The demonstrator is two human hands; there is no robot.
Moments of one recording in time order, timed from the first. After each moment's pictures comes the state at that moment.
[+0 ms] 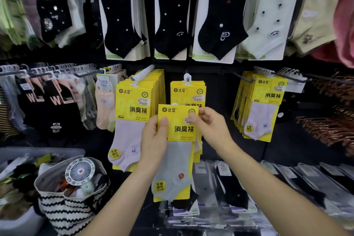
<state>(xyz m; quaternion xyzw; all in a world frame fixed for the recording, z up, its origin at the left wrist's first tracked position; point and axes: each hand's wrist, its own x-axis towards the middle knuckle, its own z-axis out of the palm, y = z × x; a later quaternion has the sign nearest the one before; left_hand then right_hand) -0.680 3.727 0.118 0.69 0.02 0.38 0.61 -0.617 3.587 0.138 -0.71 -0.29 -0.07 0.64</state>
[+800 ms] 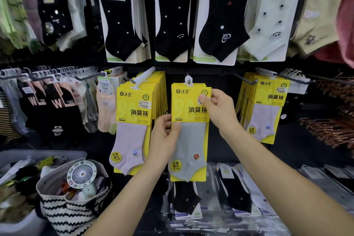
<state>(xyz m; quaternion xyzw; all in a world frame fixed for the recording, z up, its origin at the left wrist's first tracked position) -0.668 3.719 0.120 0.71 0.02 0.32 0.62 -0.593 3.590 0.179 -0.70 -0.23 -0.13 0.66</state>
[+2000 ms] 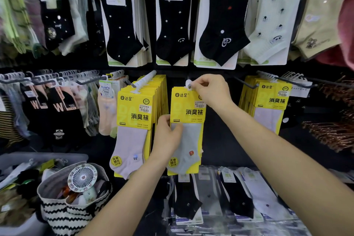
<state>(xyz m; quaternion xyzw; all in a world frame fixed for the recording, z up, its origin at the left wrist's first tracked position) -0.651 3.717 0.135 0.75 0.08 0.28 0.59 -0.573 3.607 0.230 -0.82 -0.22 -0.23 0.48</state>
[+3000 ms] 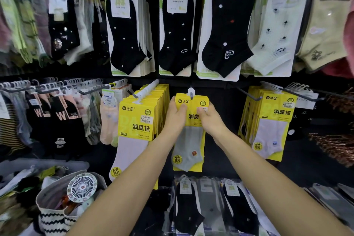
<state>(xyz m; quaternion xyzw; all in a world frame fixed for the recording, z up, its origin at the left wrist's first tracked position) -0.592 3.718 0.185 0.73 0.04 0.28 0.62 -0.550 3.616 0.181 -0.78 -0.20 -0.06 0.59</state>
